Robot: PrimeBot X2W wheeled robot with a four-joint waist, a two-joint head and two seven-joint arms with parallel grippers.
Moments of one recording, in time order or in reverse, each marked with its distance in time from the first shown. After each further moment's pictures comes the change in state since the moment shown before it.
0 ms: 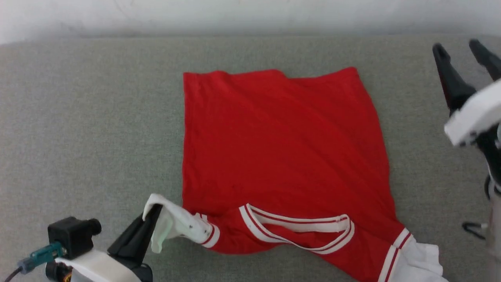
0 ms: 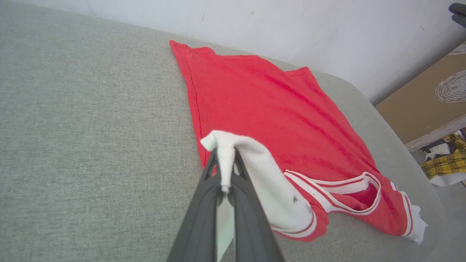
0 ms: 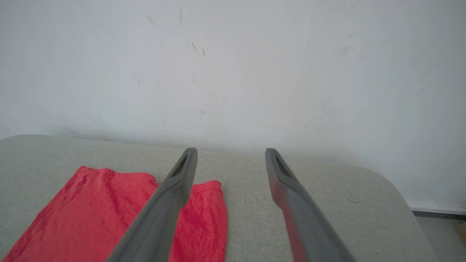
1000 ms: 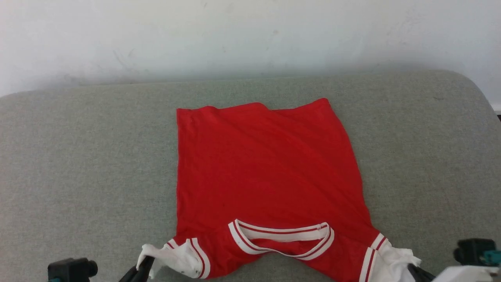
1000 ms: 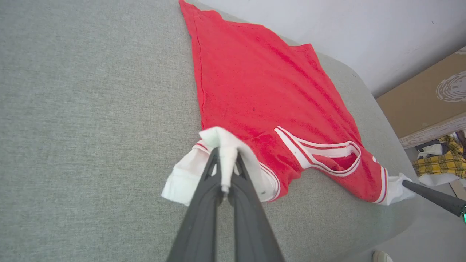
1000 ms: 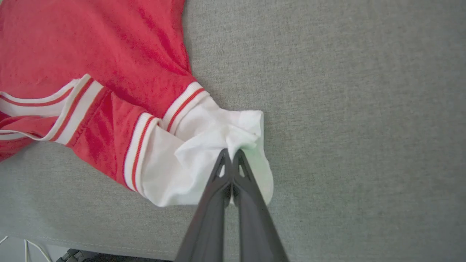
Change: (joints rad) left arm 0.198 0.006 0.031 -0.026 -0.083 0.086 0.078; right arm 0.750 0.054 -0.024 0.006 0.132 0.000 0.076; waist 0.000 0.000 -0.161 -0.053
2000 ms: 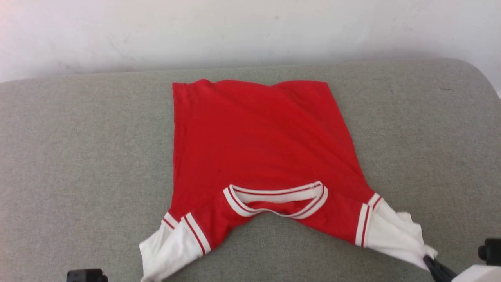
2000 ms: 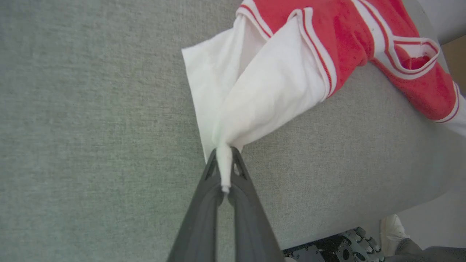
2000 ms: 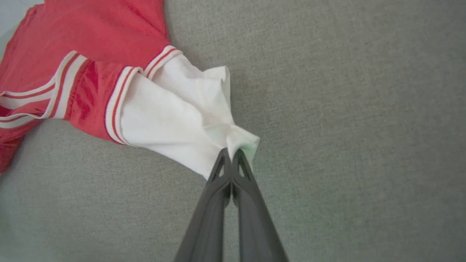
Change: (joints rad) left arm -0.056 -0.002 -0.053 0.216 -0.006 -0.040 0.087; right arm -0.018 0.029 -0.067 -0.031 0.045 0.000 -0.046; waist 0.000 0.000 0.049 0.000
